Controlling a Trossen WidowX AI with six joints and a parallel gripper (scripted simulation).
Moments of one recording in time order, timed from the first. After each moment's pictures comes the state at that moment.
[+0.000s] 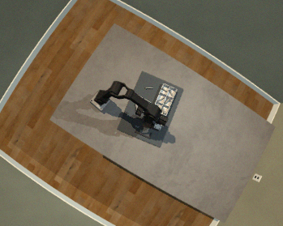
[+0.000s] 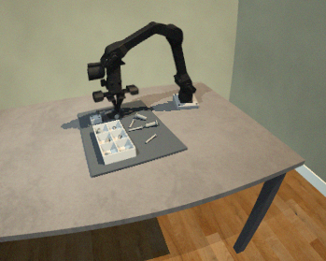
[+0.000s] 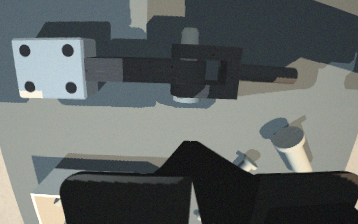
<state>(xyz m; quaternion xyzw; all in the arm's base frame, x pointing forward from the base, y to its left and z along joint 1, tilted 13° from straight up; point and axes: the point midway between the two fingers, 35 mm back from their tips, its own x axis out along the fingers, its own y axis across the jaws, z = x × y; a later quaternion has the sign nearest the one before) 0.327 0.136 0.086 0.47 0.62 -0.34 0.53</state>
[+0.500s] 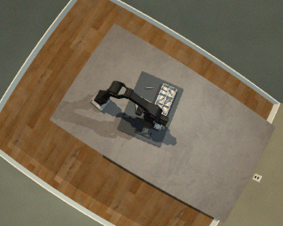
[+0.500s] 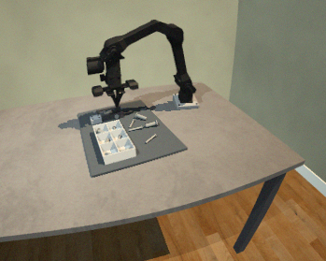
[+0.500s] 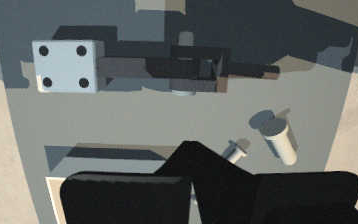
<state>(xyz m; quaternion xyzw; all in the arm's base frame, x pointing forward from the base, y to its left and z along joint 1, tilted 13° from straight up) 0.327 0.131 0.108 0.46 0.63 -0.34 0.53</state>
